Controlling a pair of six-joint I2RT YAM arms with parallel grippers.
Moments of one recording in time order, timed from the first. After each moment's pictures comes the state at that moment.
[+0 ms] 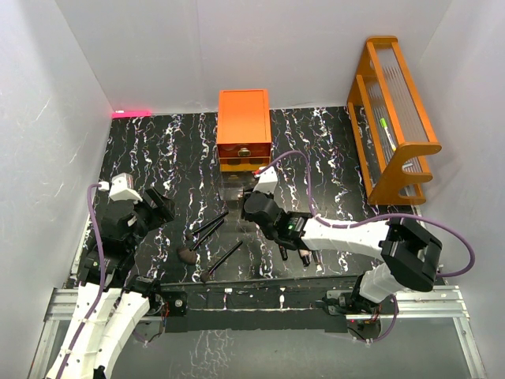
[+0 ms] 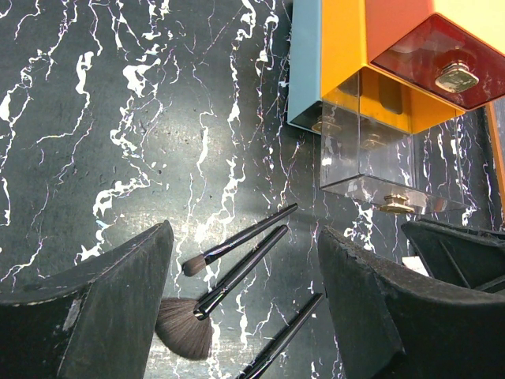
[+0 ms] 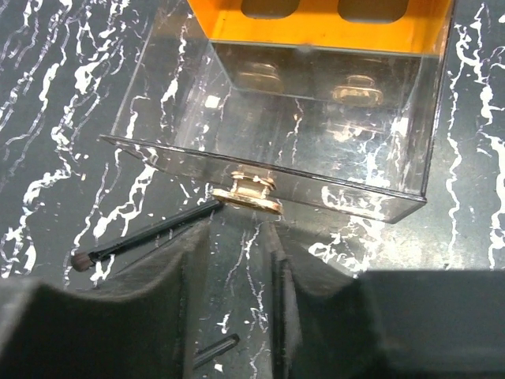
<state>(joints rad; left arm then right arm) -0.24 0.47 0.69 -0.64 -0.13 -0.53 1.07 1.49 0.88 0.12 0.63 0.57</state>
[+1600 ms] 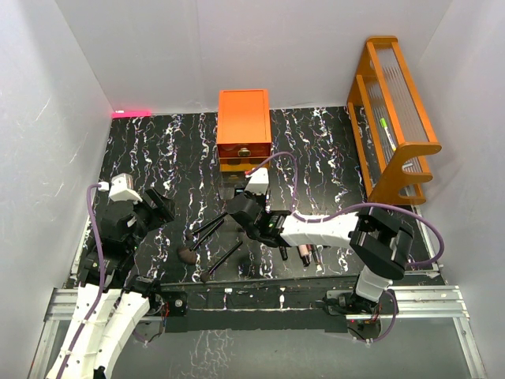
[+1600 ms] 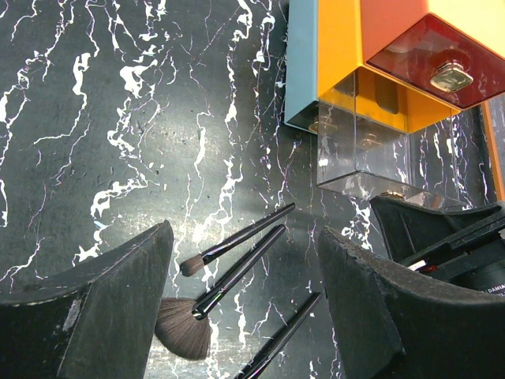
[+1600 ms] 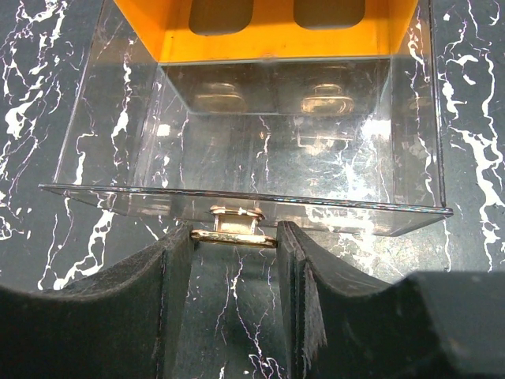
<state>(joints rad) -0.24 0.46 0.69 -0.64 -0.12 -0.53 1.09 1.68 1.00 0.09 0.84 0.66</state>
